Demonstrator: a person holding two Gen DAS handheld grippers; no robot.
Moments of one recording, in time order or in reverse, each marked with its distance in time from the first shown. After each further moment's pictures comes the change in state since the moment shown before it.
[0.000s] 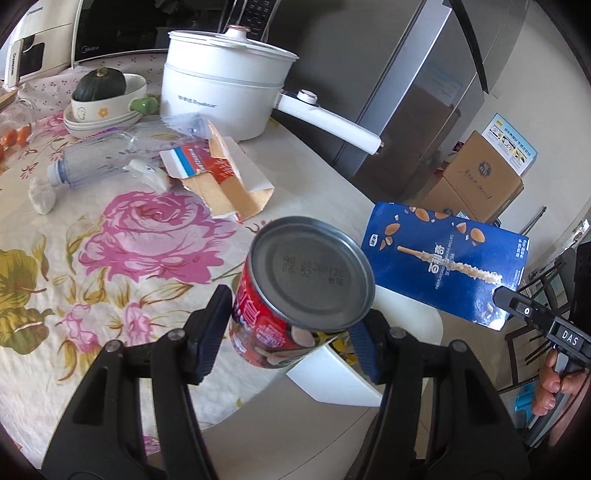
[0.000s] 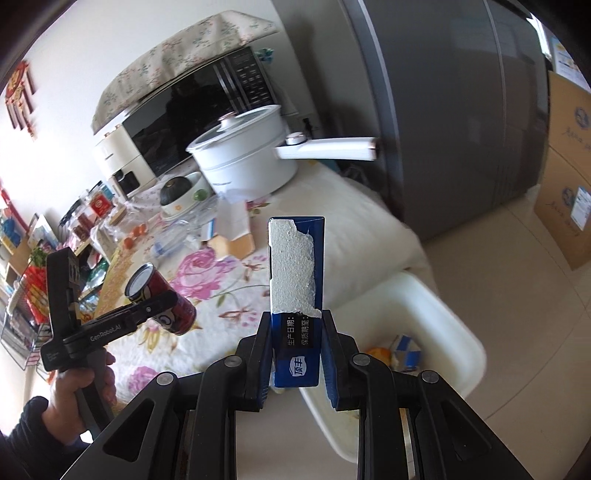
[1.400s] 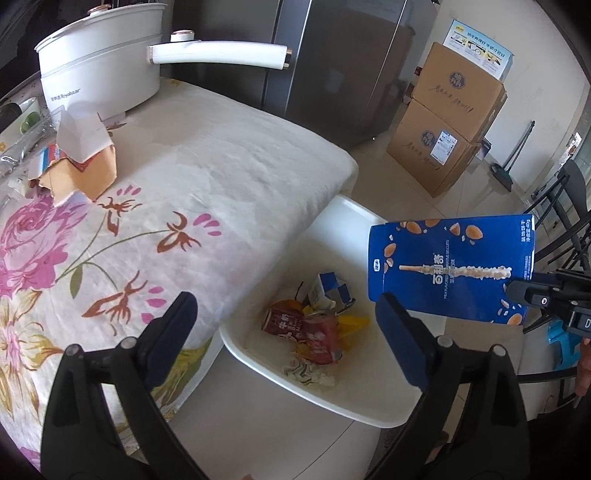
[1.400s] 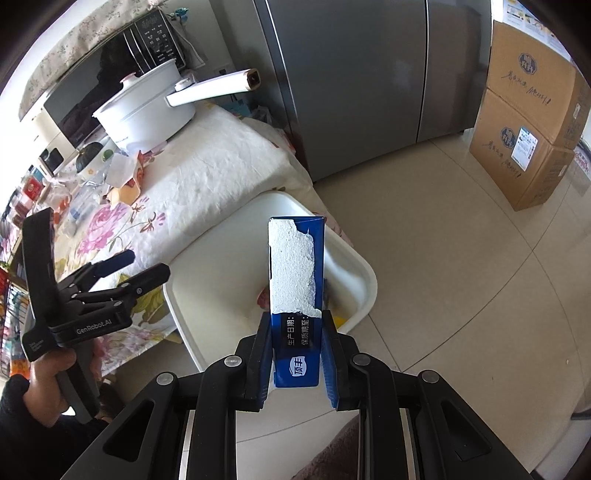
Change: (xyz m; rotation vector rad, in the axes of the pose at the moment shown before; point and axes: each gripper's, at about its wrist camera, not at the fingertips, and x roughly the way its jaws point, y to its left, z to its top) left arm 0.082 -0.103 -0.031 0.248 0.126 0.010; right arm 0.004 -0.089 -0.044 0.079 0.214 -0.220
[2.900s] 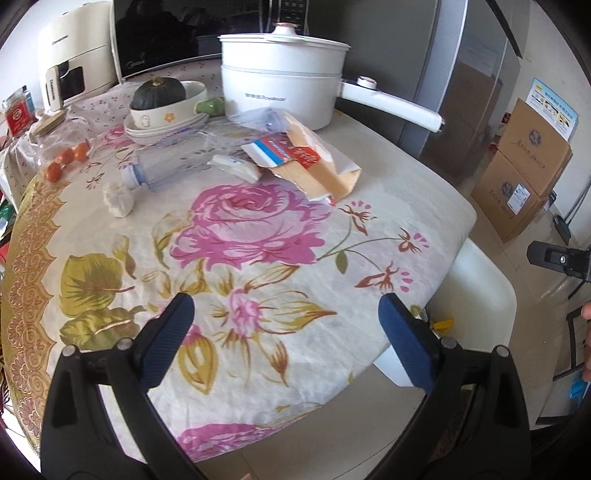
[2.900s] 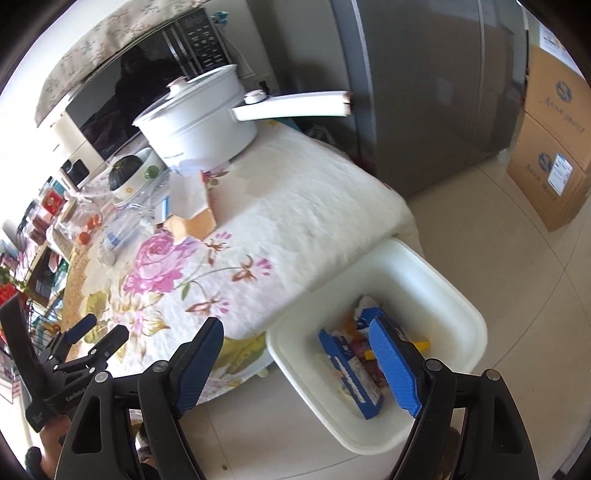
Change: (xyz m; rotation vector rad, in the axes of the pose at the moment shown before) left arm -0.105 0.150 -0.029 -0.194 -0.081 0.275; right arm 0.019 0.142 0.061 -0.011 -0.056 0.092
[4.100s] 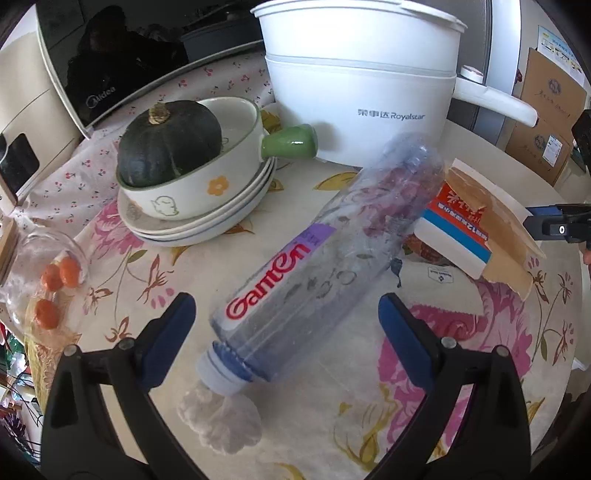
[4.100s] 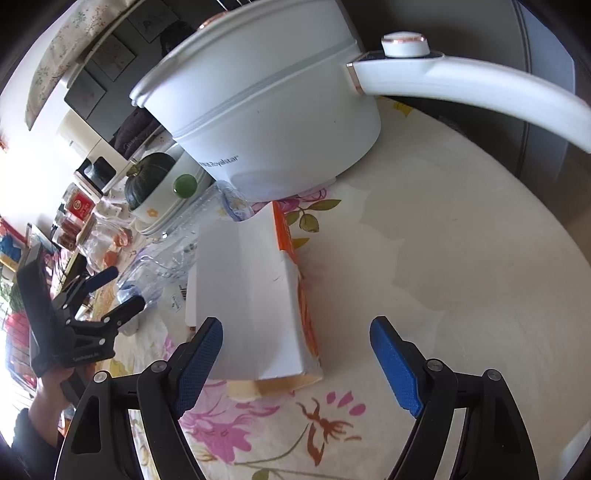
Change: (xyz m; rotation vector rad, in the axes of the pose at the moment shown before) left arm 0.142 0.120 0.140 0.299 0.052 0.056; right arm 0.199 0.091 0.122 -0.063 0.076 0.270
